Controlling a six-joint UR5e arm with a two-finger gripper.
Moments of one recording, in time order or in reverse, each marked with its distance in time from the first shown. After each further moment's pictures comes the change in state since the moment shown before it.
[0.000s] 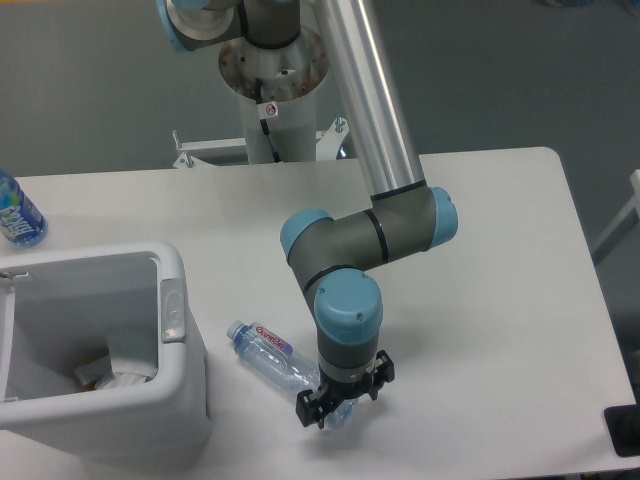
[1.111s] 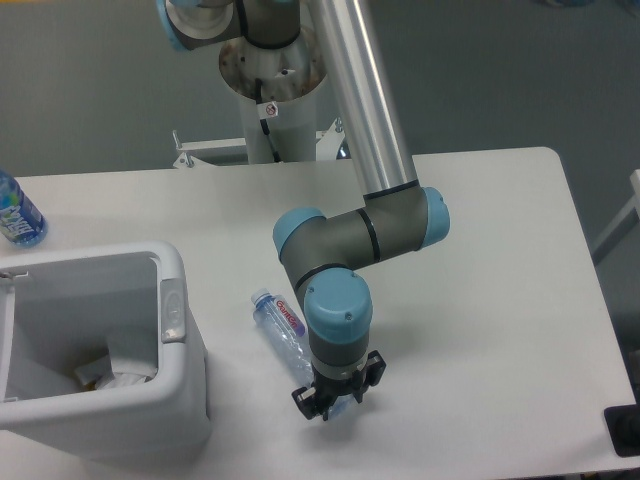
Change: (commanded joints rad) arm -0.011 0.023 -0.015 0.000 0.015 0.015
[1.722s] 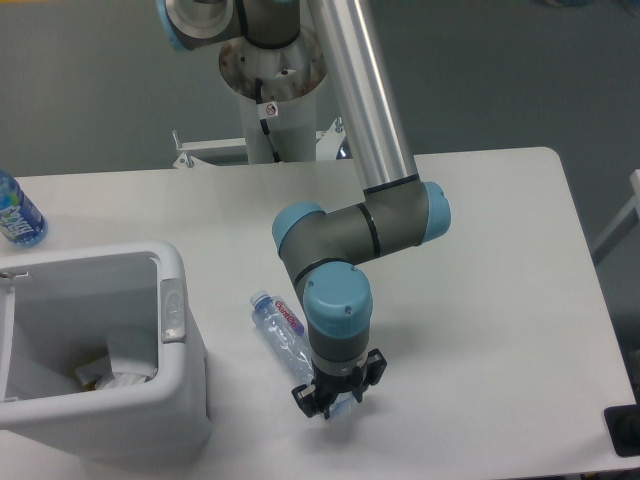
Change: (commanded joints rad) arm 0.002 0.014 -0.003 -0.005 0.000 0.008
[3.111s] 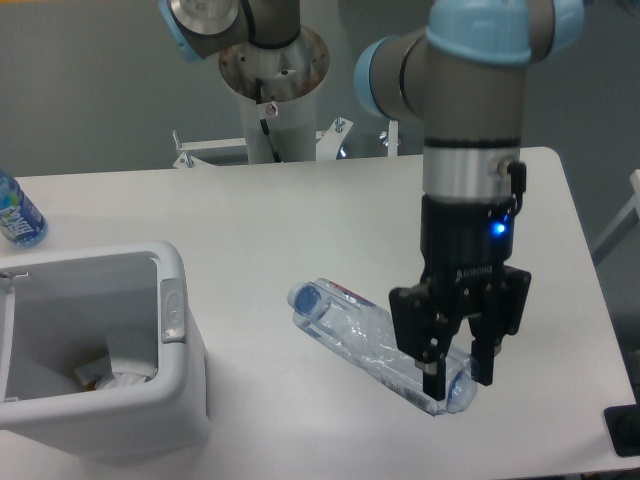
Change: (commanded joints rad) arm 0.172 0.261 0.325 0.071 -0.466 -0.078
